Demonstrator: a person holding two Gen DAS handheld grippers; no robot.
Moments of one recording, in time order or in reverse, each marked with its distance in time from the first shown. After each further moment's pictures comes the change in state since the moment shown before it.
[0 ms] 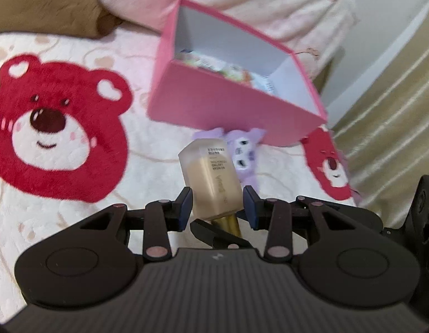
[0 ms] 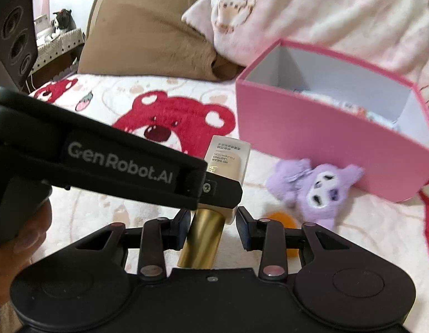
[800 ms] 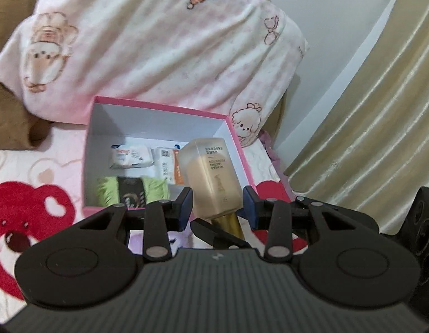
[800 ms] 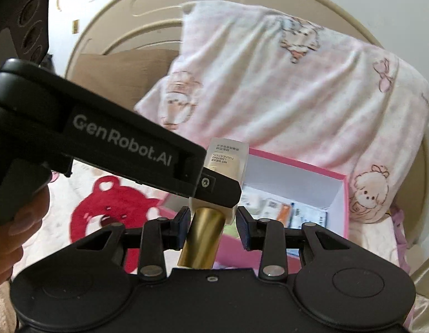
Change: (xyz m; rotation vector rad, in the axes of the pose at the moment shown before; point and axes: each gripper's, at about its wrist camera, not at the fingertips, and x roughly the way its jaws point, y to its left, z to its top) left arm -0.005 -0.115 0.130 0.144 -0.063 -0.063; right arm -0.076 -0.079 0.102 -0.008 -0.191 -0.118
